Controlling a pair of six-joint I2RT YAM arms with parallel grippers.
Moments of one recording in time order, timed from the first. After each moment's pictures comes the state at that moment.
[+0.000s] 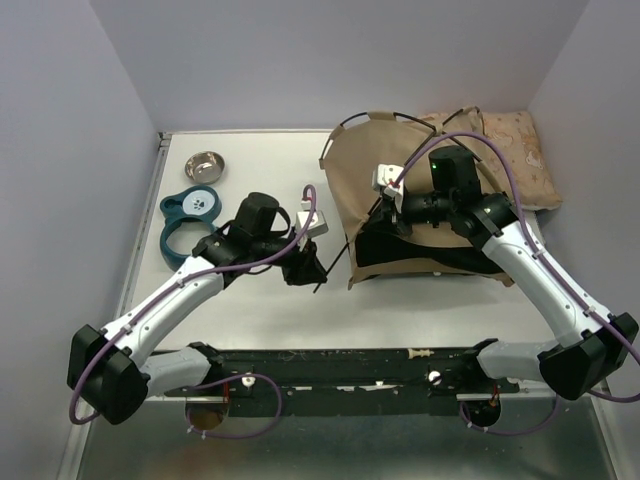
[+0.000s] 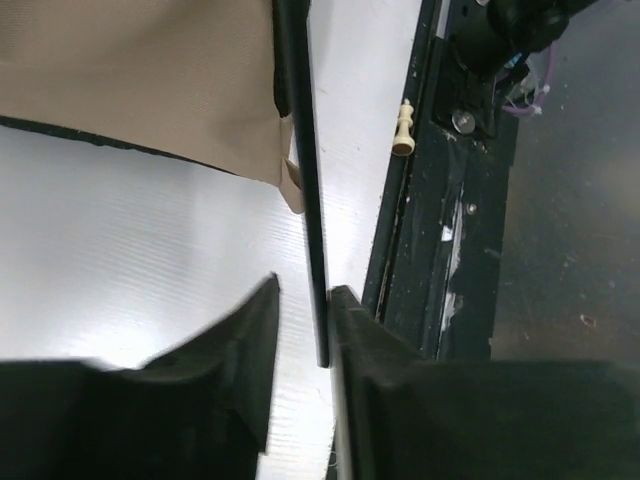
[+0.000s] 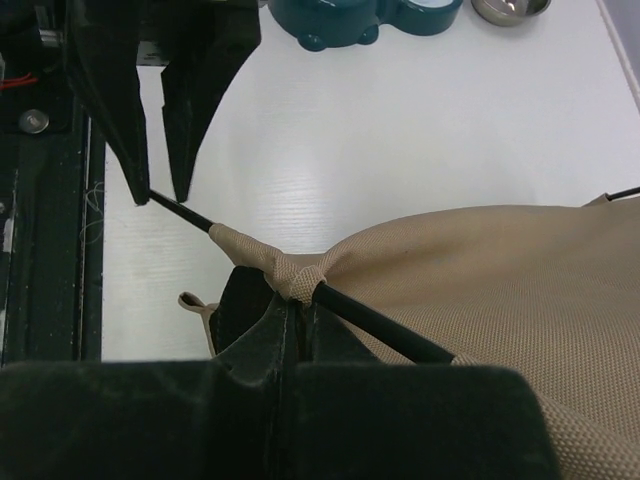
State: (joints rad) left arm -0.59 1.13 0.93 -0.45 0.80 0.13; right arm 0.50 1.27 1.31 -0.63 -0.79 -0.63
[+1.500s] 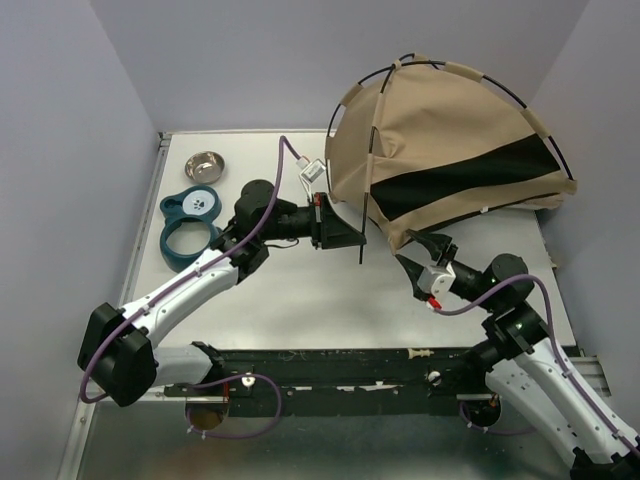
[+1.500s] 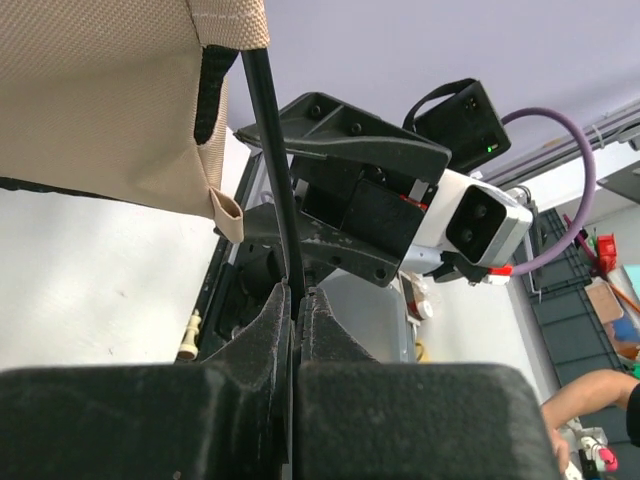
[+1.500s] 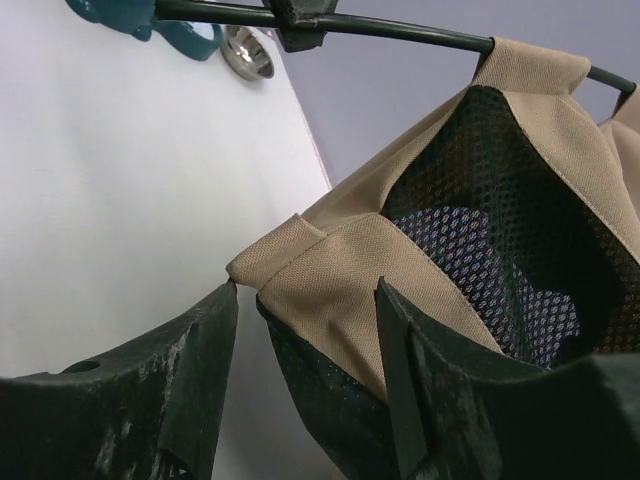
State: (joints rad) left arm -0.65 1.25 0.93 0.33 0.82 -0.92; right arm 0.49 0.50 0.49 -0.02 -0.54 -0.92
